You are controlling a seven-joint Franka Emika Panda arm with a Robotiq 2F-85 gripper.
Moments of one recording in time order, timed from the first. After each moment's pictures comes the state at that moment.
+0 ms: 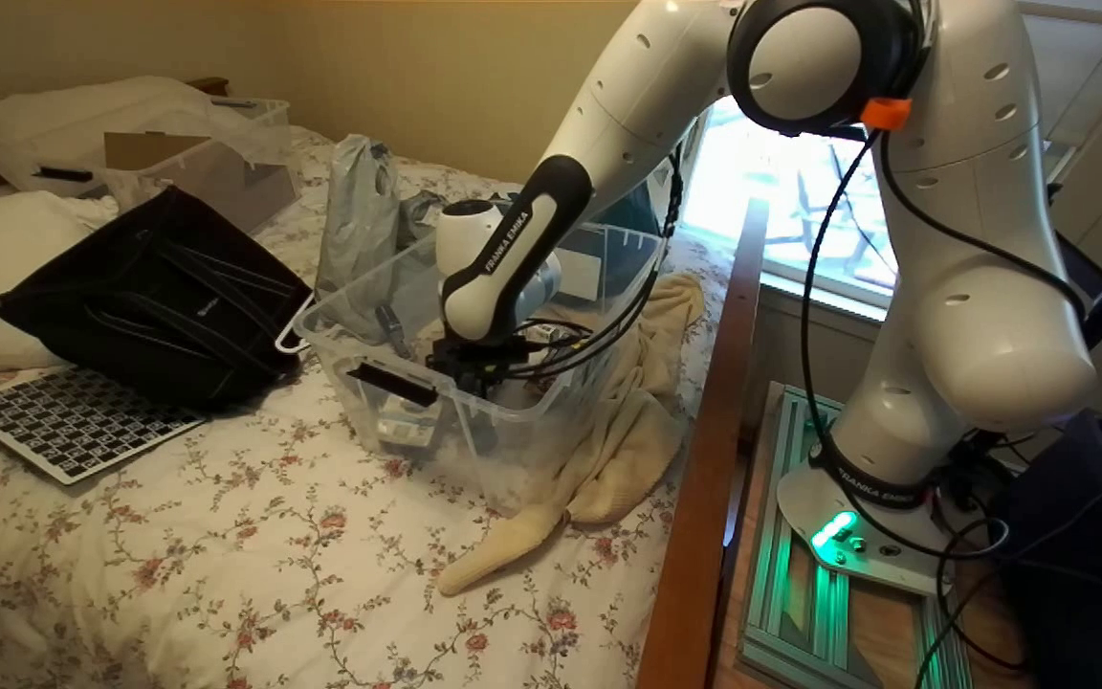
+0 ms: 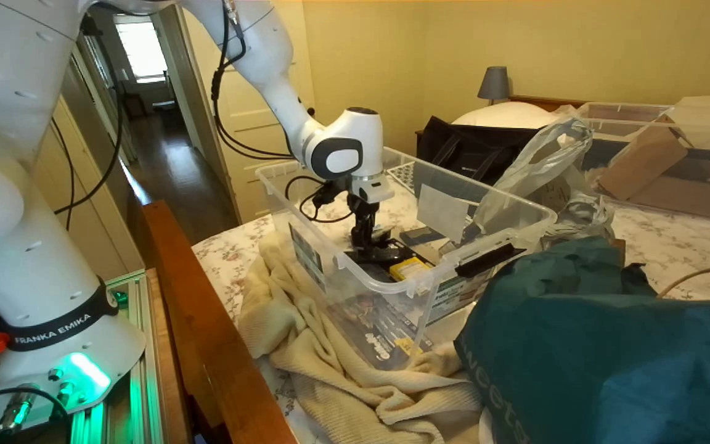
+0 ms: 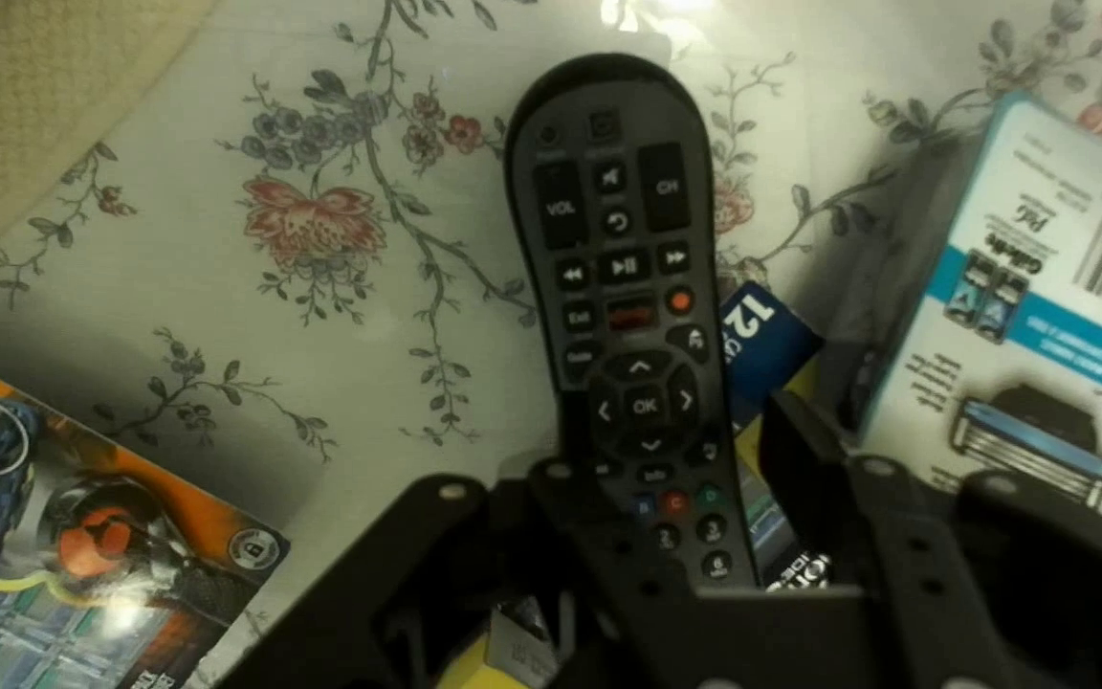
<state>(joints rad) 0.16 0.60 -0.09 -2.07 0.16 2.67 0.82</state>
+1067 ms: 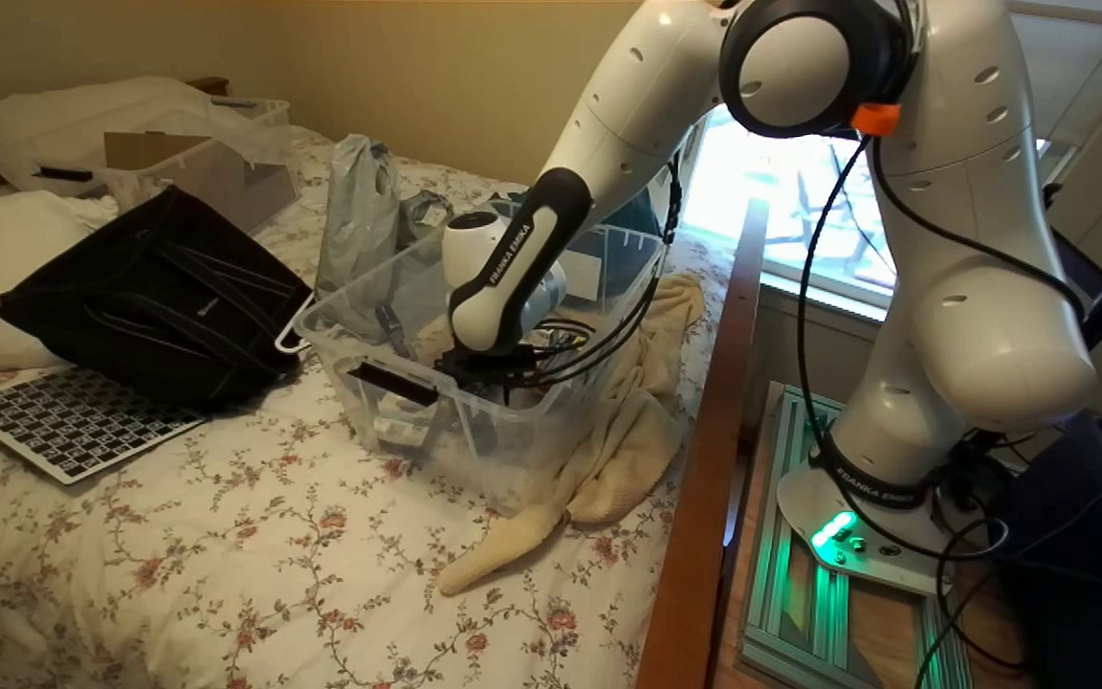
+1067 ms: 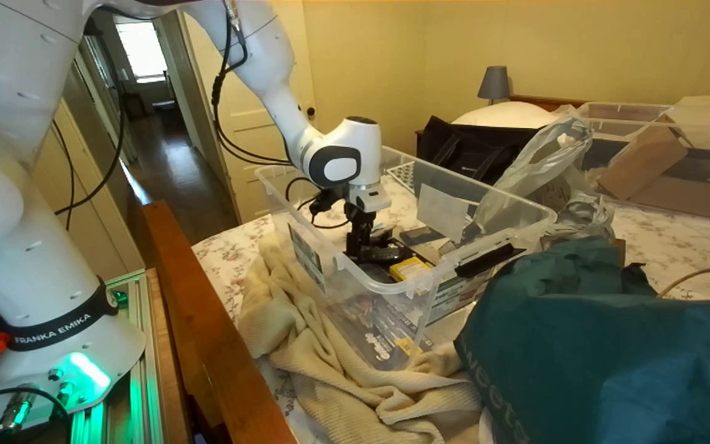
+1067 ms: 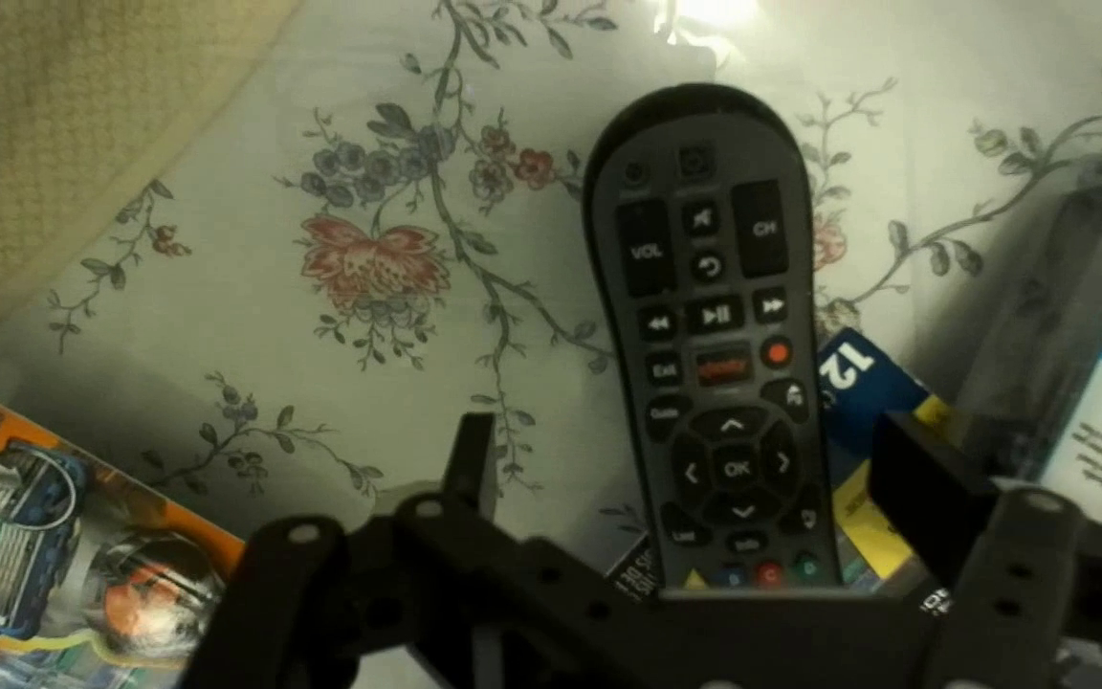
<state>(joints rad) 0.16 0.63 -0.10 -2.09 0.16 2.67 0.82</state>
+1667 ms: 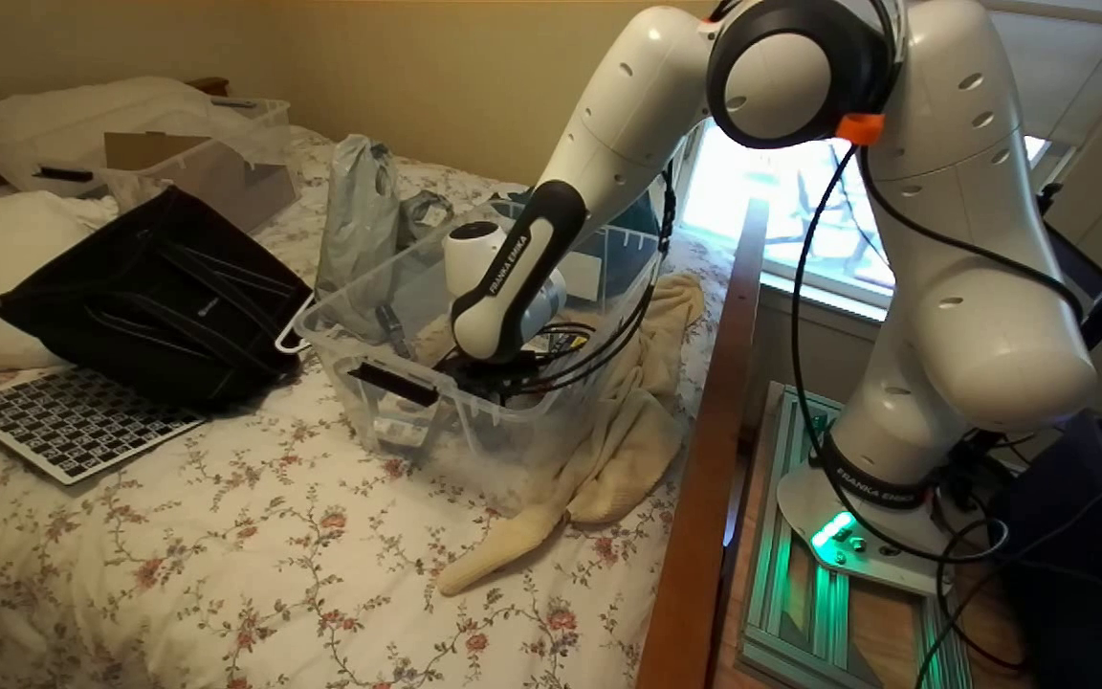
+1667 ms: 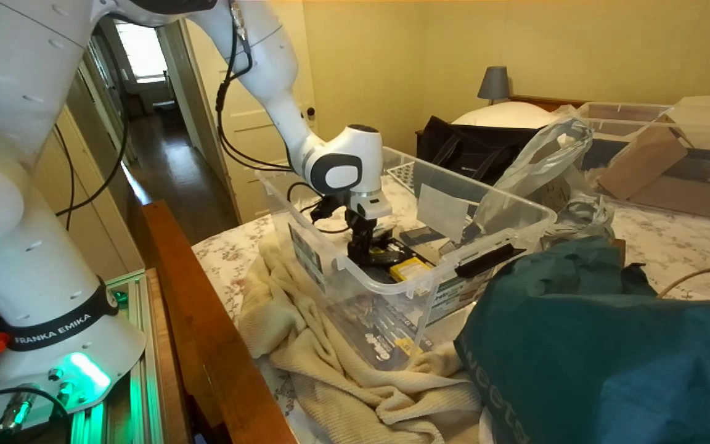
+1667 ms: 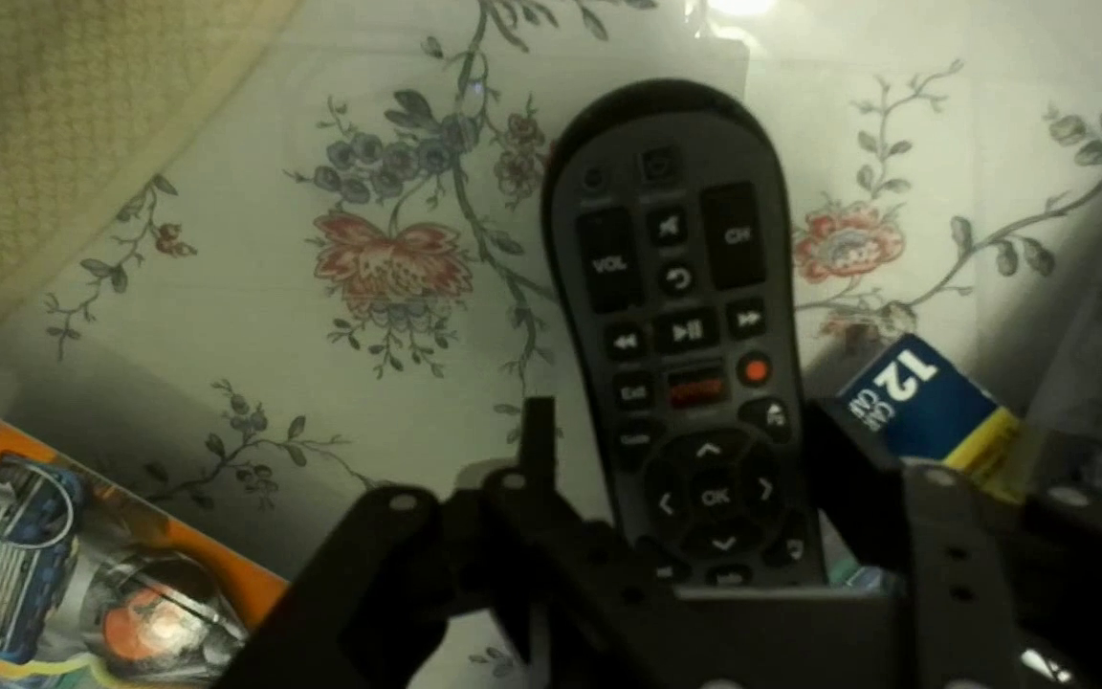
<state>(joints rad) 0.16 0.66 -0.11 -2.08 0.16 2.68 0.82</state>
